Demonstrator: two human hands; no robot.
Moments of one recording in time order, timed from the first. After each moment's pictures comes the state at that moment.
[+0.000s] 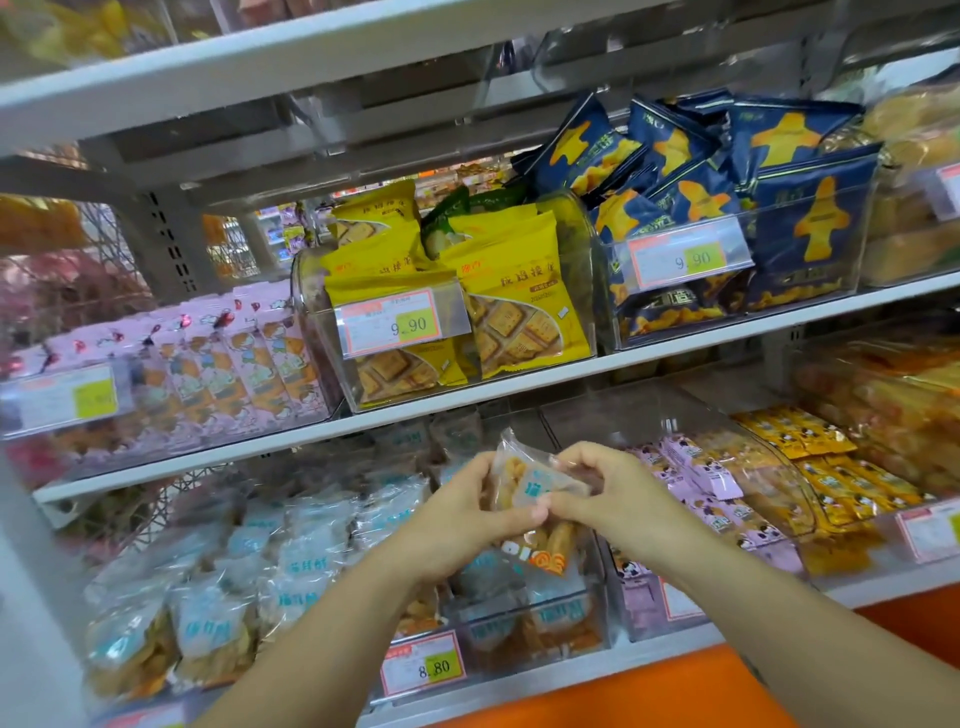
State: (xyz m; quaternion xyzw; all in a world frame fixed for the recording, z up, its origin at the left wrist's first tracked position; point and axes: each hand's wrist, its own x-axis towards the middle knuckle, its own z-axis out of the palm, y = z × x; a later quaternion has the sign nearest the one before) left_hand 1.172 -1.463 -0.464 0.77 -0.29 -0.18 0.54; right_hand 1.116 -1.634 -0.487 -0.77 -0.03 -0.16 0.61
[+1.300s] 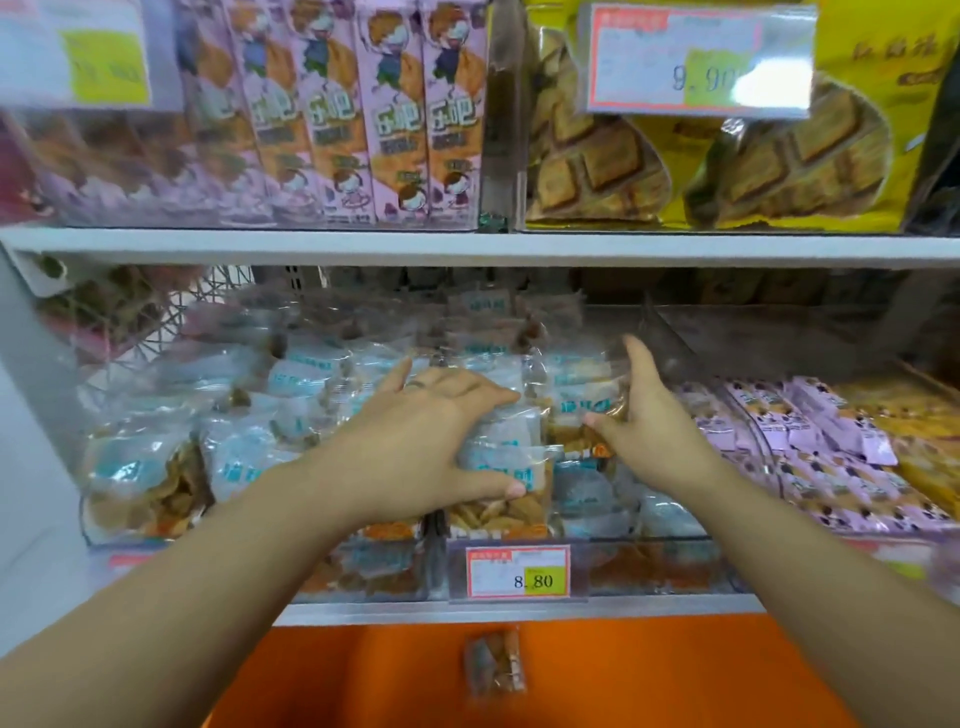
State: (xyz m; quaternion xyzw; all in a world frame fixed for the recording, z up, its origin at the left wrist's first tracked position) left_hand 1.225 -1.337 -0.493 0.93 -0.36 0.02 0.00; right_hand 1.208 -1.563 -0.535 -0.91 0.06 -0.12 0.39
